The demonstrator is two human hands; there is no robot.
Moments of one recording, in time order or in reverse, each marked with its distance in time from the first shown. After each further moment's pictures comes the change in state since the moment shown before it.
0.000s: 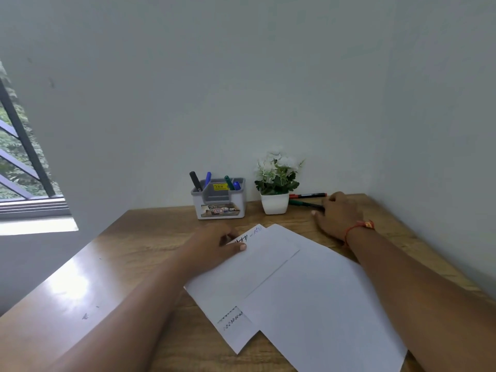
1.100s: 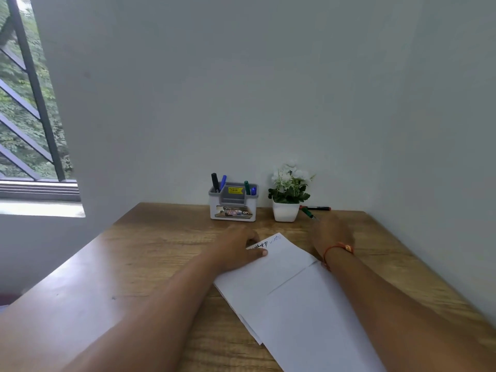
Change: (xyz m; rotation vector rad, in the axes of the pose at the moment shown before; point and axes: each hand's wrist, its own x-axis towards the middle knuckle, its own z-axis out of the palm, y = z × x) left_hand 0.000 0.008 0.006 0.015 0.016 0.139; right_hand -0.044 -0.066 -0.005 0.251 0.195 0.306
